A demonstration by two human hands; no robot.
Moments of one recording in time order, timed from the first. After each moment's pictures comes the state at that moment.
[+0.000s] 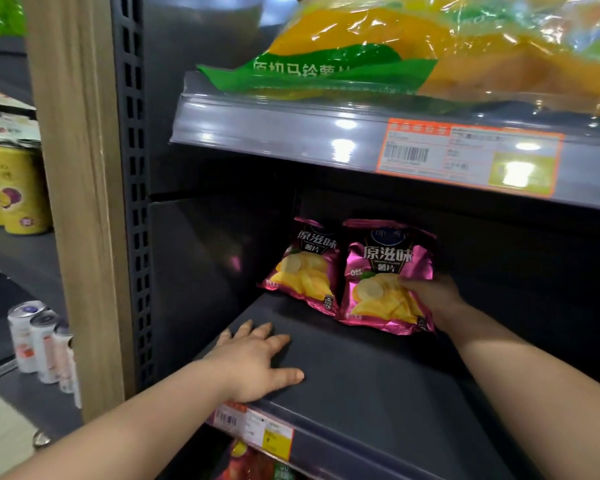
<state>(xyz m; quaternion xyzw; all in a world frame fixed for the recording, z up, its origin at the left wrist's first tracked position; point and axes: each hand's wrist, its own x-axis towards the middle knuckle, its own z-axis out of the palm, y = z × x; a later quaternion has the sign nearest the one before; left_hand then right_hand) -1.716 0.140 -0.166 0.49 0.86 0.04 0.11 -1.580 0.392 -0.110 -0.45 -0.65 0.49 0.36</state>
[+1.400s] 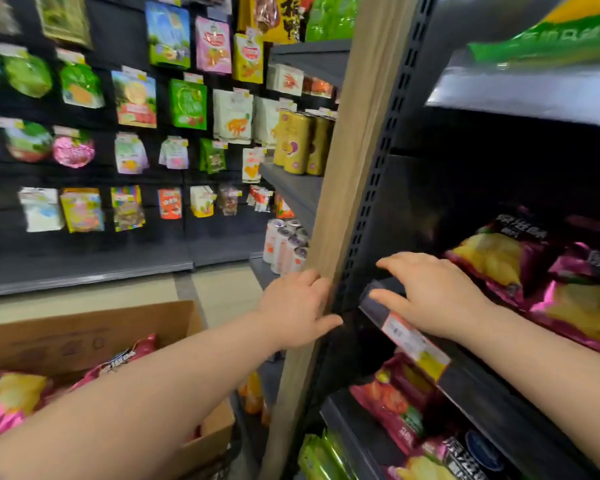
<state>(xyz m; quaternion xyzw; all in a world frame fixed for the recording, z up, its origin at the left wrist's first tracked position) -1.671 -0.033 -0.198 0.29 0.95 0.08 -0.11 -1.616 0.151 -0.112 0.09 -0.99 -0.09 0.08</state>
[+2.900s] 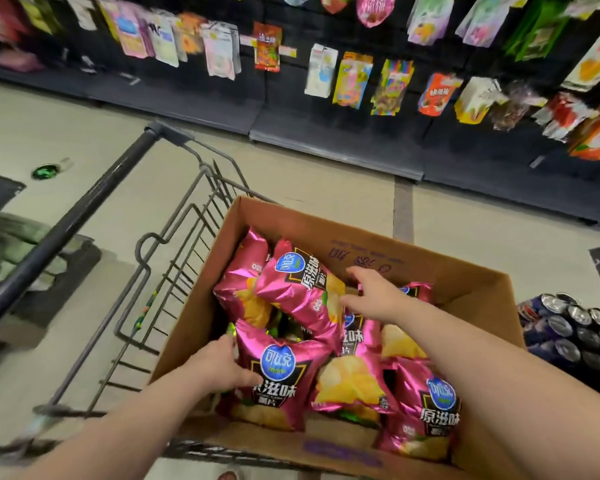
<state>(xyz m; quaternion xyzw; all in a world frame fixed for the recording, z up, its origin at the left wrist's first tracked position) -1.542 -0.518 -0.438 -0.39 0.80 0.35 0.29 -1.764 -0.363 -0.389 0.31 -0.88 0.12 -0.33</state>
